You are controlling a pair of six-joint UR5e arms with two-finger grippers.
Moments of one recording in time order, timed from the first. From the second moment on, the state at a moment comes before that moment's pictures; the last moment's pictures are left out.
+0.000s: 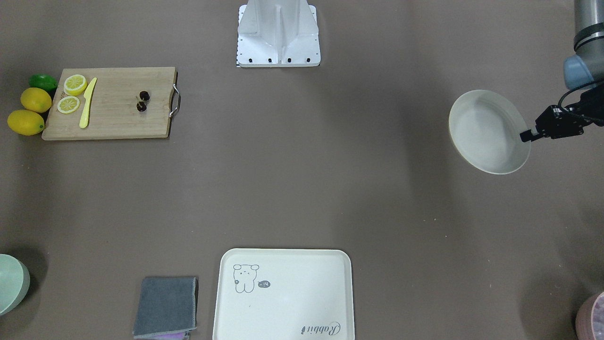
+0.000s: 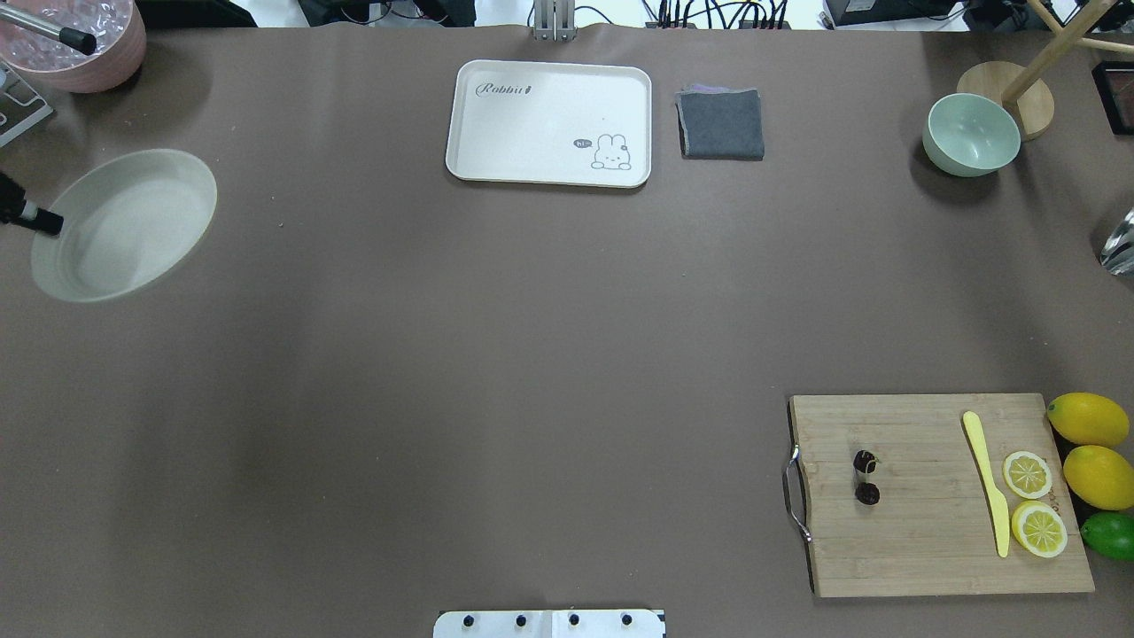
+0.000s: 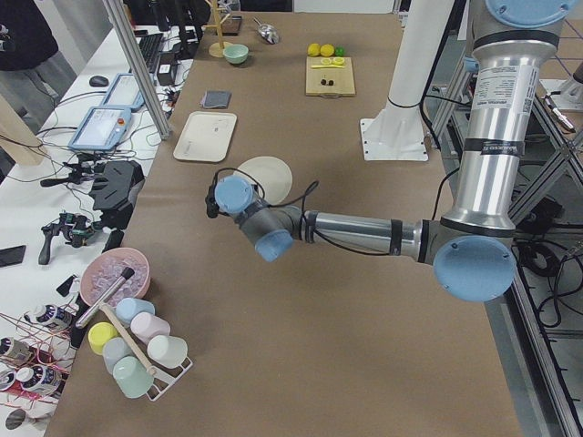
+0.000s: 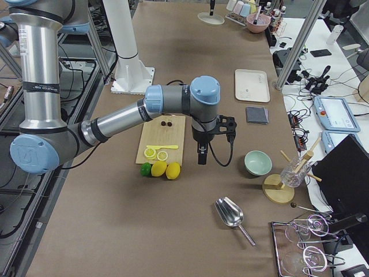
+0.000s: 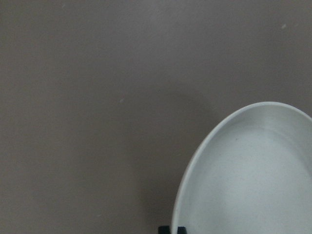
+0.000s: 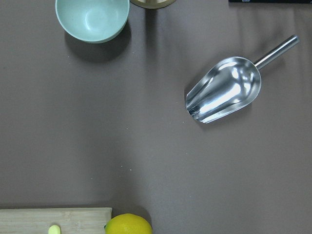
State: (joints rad) left arm -1.30 -1.73 -1.61 -2.20 -2.76 -0.84; right arm 1.61 -1.59 2.02 -1.97 2.31 0.01
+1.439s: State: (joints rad) left arm -0.52 -2.15 -1.61 -1.99 -1.89 -1.43; right arm 1.62 -1.59 2.04 -1.97 2.32 0.01
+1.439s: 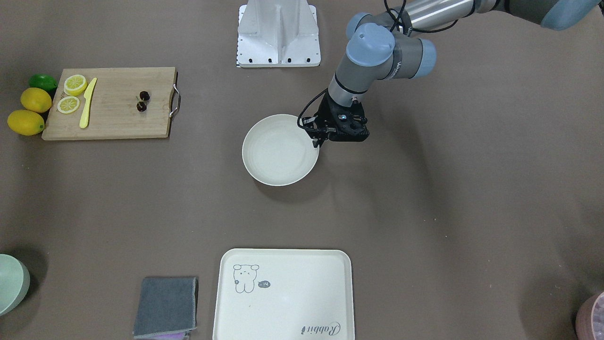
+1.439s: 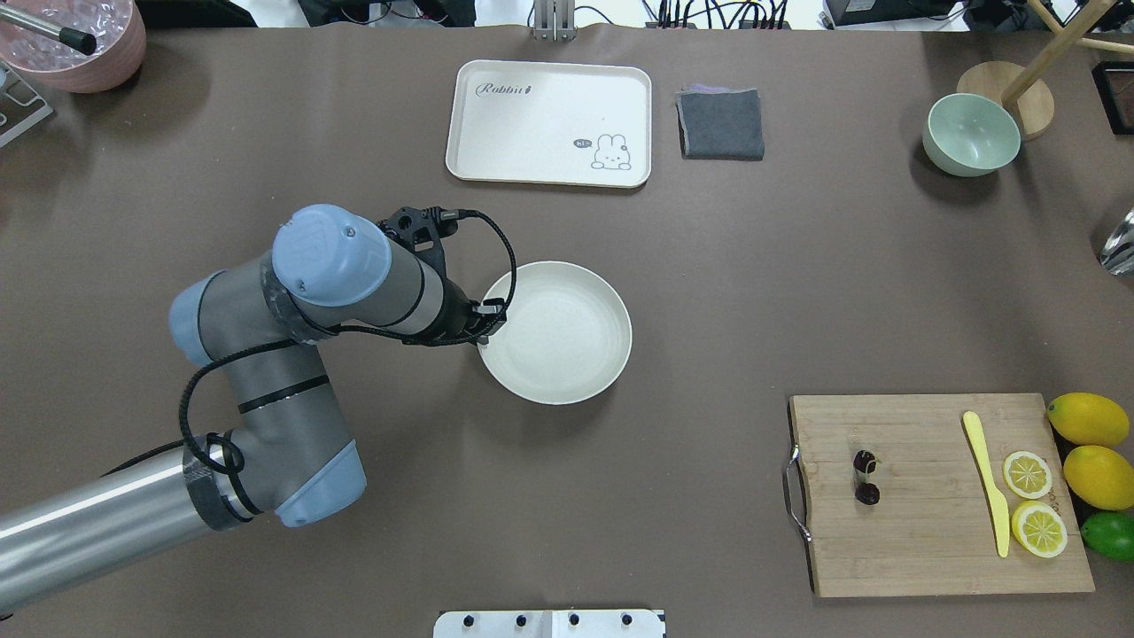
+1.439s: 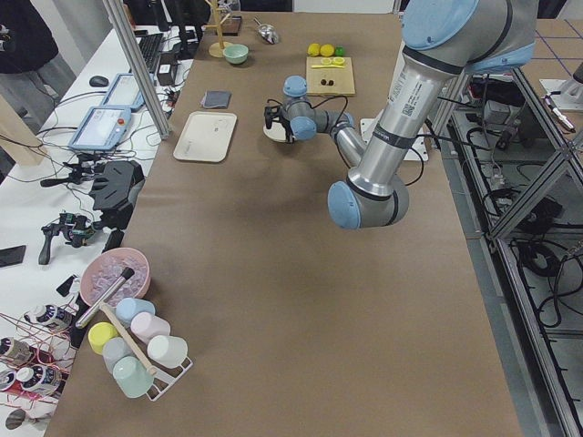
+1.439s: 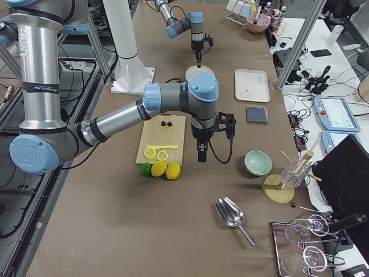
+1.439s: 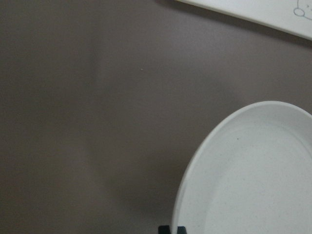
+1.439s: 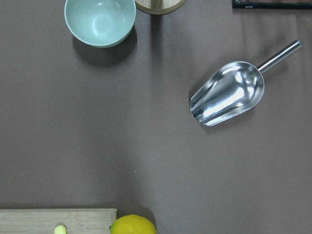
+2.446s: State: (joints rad) left arm -0.60 -2.10 -1.70 -2.00 -2.00 -1.45; right arm 1.63 -1.58 2.05 -1.97 2.33 0.02
